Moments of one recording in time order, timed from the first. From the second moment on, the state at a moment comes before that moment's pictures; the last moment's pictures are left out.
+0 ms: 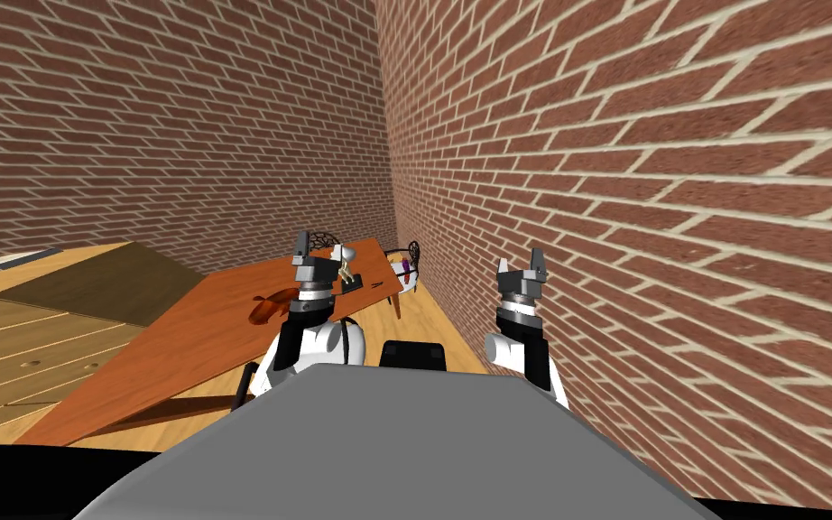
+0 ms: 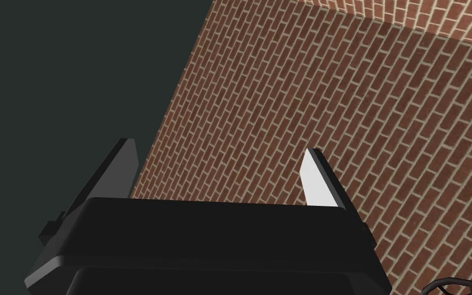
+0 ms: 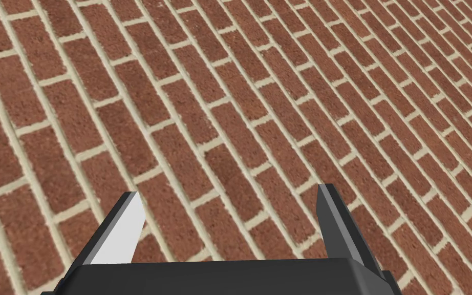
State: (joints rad) left arm 0.46 0.11 0.04 -2.28 0.05 -0.43 0.20; right arm 0.50 0.04 -0.04 -2.29 0.01 -0.36 -0.16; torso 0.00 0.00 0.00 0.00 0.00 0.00
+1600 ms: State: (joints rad) left arm 0.24 0.22 0.09 -1.83 -0.01 -0.13 0.29; right arm 0.49 0.04 -0.04 -2.29 0.01 -0.36 -0.16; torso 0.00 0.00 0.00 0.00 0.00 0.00
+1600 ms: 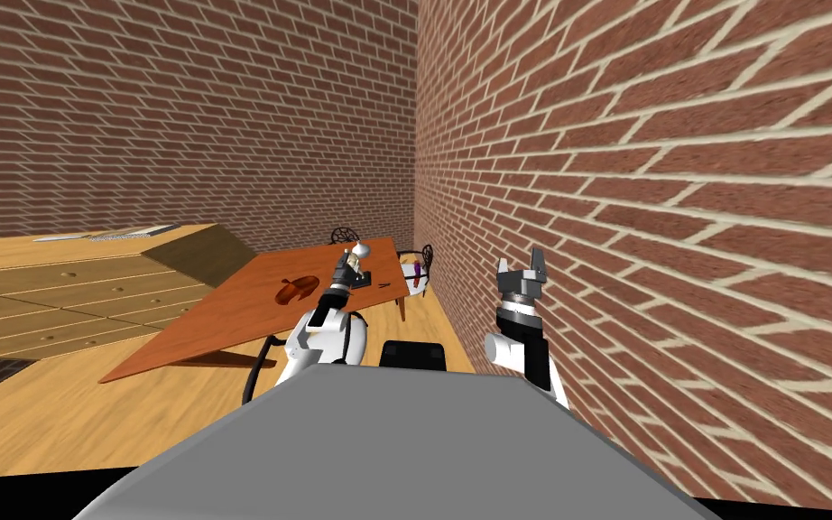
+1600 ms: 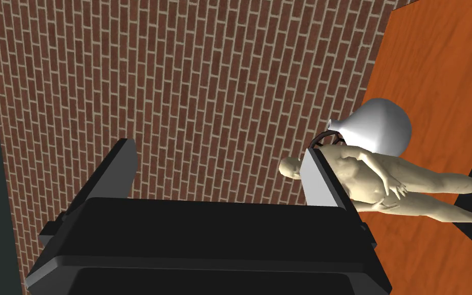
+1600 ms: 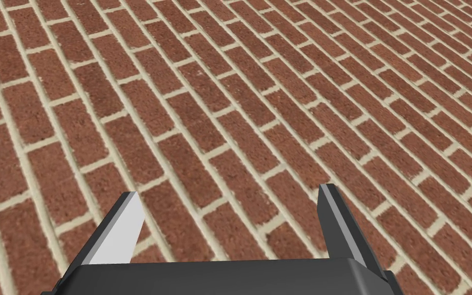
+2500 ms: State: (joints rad) left arm 0.09 0.23 0.10 -1.56 -0.03 0.06 0.31; right arm 0.49 0.04 -0.04 -2.29 0.01 -0.36 -0.16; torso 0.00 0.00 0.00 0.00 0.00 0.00
